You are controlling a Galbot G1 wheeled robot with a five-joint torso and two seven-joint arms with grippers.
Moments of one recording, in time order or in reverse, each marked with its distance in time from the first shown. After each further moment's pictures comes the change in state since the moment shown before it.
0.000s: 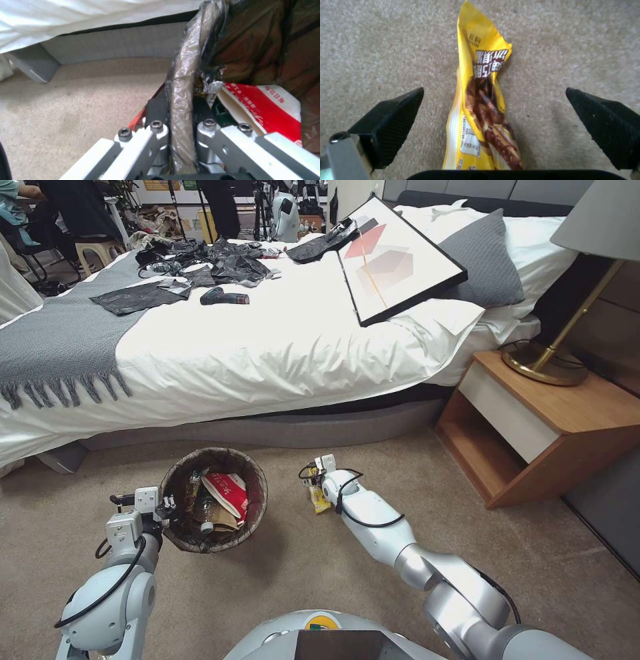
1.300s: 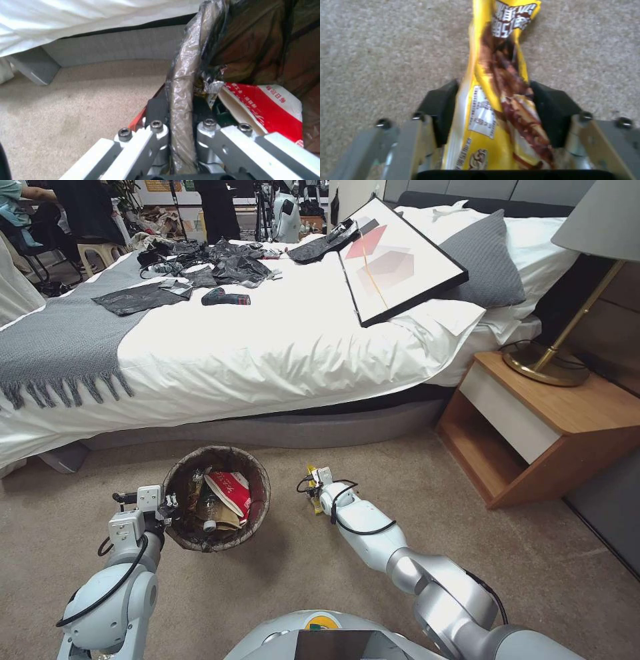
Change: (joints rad) left arm 0.001 0.004 0.005 -0.007 0.003 0.001 0.001; right arm -0.007 0.030 -0.001 -0.117 -0.082 0.042 -0.048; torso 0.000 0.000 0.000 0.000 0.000
